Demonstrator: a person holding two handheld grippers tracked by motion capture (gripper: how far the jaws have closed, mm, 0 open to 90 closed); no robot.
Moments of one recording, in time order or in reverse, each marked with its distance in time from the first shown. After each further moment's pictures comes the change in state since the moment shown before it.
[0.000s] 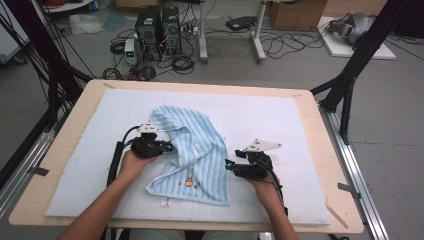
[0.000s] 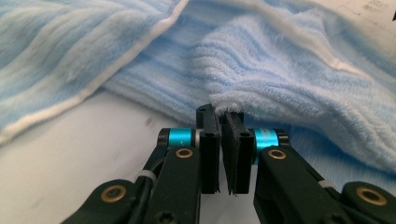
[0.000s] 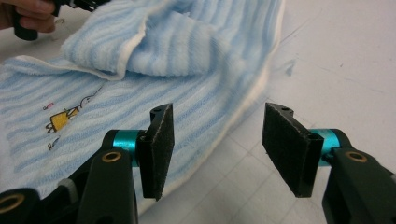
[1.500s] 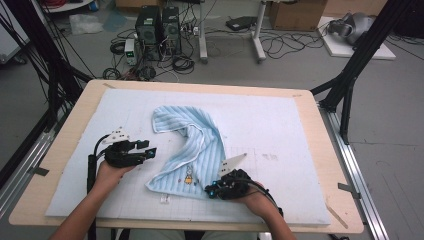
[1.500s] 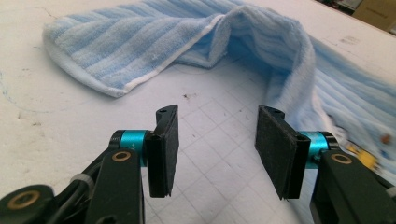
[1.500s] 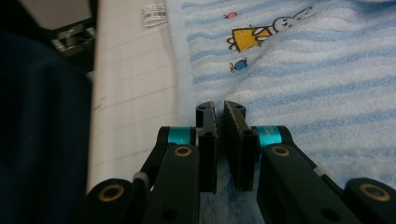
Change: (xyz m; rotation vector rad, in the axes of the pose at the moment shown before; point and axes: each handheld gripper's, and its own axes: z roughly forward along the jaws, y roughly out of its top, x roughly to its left) left arm 0.006 -0.027 -0.050 -0.166 0.016 -0.014; right arm 0.056 -0.010 0.025 0.259 0.470 -0.267
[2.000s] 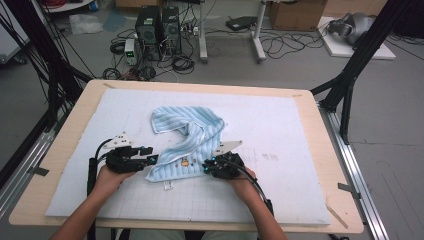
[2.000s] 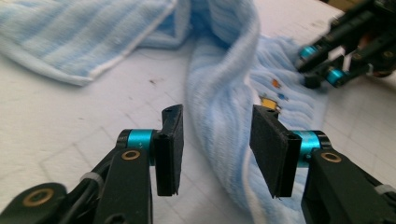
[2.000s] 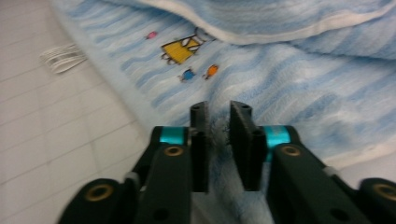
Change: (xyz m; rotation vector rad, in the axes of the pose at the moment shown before) left arm -0.009 -0.006 -0.006 0.019 -0.062 0.003; right arm -0.040 0.024 0.017 -0.074 -0.292 0.073
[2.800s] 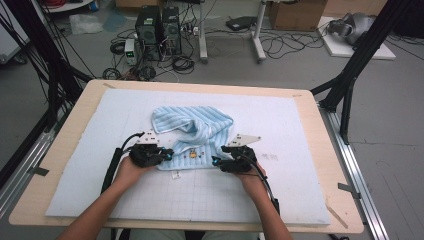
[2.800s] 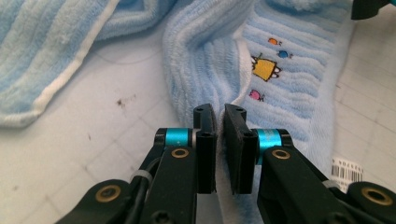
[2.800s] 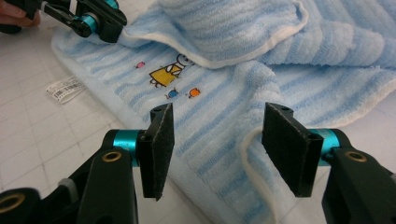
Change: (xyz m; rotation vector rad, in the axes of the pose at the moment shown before) left arm -0.015 0.014 0.055 0.177 -0.019 0.156; right arm -0.023 -0.007 -0.026 -0.122 -0.143 0.115
